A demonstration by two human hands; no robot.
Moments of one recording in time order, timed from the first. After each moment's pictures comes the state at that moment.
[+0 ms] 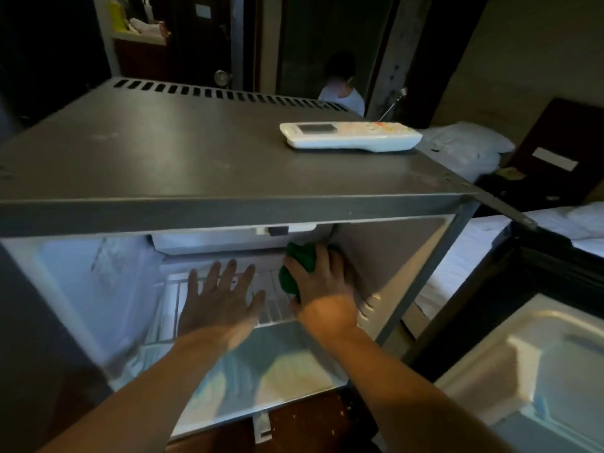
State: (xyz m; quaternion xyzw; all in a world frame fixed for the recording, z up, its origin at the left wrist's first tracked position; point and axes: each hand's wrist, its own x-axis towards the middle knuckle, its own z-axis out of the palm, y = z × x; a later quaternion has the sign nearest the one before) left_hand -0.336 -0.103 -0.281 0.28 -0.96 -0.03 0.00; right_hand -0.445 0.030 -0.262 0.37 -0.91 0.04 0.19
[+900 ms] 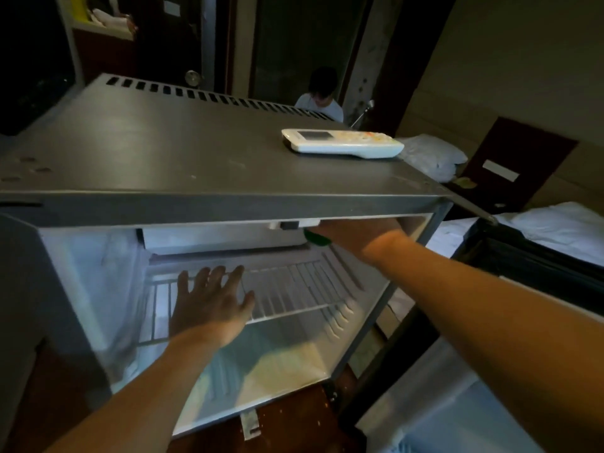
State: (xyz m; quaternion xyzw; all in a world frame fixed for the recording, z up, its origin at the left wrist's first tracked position) left_hand -0.337 -0.109 -0.284 0.26 -0.96 -0.07 0.07; right_hand -0.498 0.050 -0.155 0.53 -0.79 -0.23 0.21
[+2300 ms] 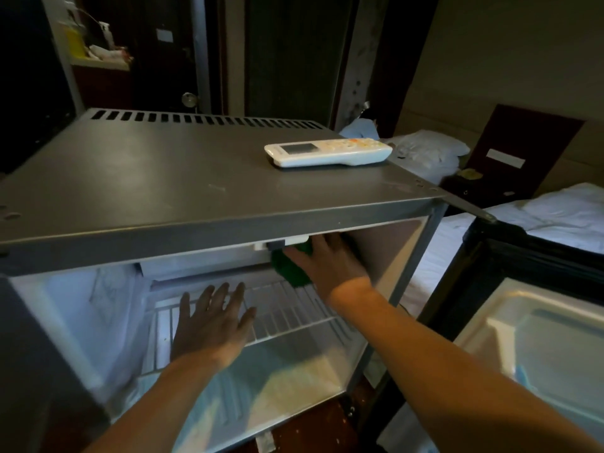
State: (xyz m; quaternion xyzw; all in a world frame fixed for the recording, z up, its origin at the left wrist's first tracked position) left_hand -0.337 -0.113 -0.283 0.24 -0.97 -0.07 0.01; right_hand -0.462 0.034 -0.190 0.41 -0.91 -0.03 0.07
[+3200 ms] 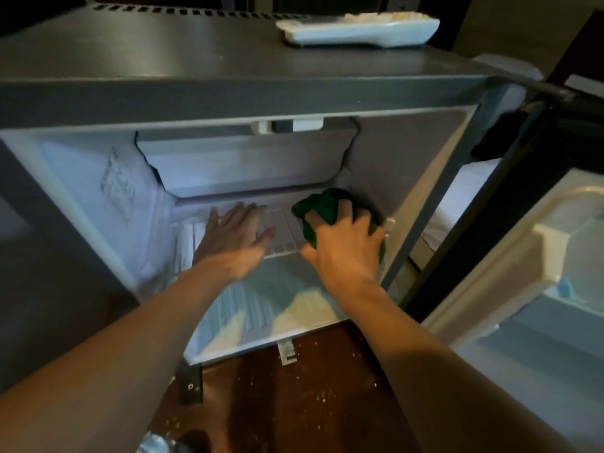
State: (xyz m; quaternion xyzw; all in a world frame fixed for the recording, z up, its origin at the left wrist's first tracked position) left_hand -0.329 -0.108 -0.279 0.20 -0.97 -0.14 0.06; right_hand -0.398 0.058 -0.259 0.29 -0.95 0.03 0.09
